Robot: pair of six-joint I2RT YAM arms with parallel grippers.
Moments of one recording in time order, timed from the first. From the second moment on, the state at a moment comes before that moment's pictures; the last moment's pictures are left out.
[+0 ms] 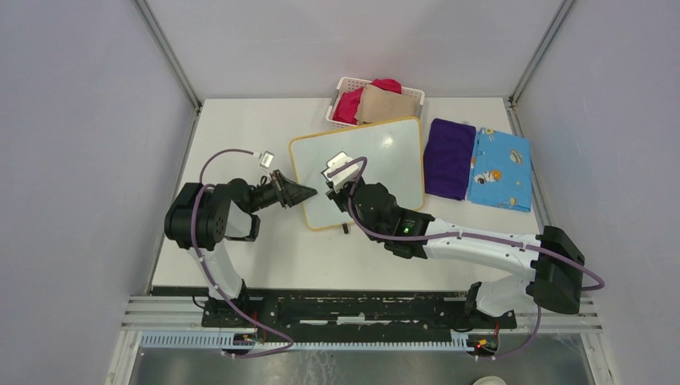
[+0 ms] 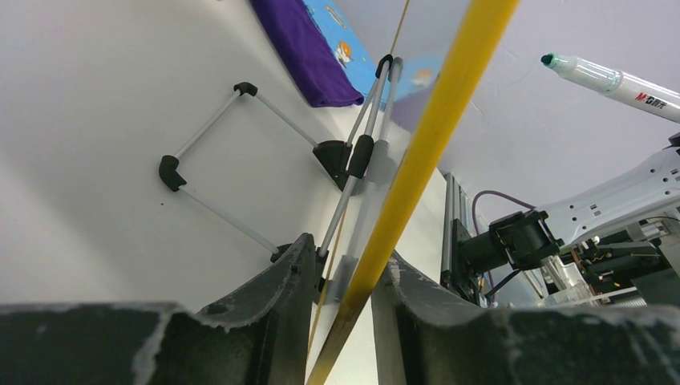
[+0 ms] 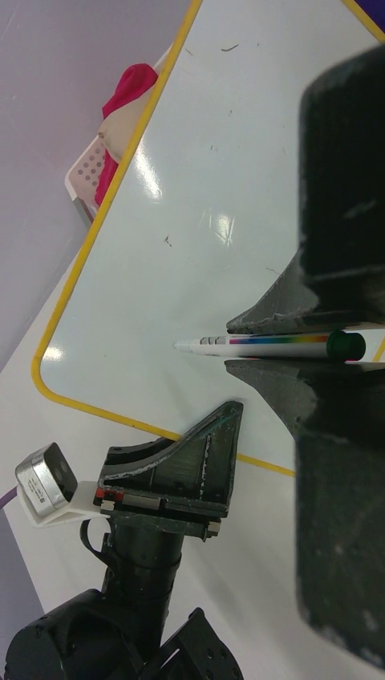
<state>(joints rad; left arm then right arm) -0.07 1.85 0.43 1.51 1.05 -0.89 1.16 1.39 1.02 0.25 0.58 -0.14</state>
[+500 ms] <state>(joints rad) -0.07 1.85 0.43 1.51 1.05 -0.89 1.16 1.39 1.02 0.25 0.58 -0.14</state>
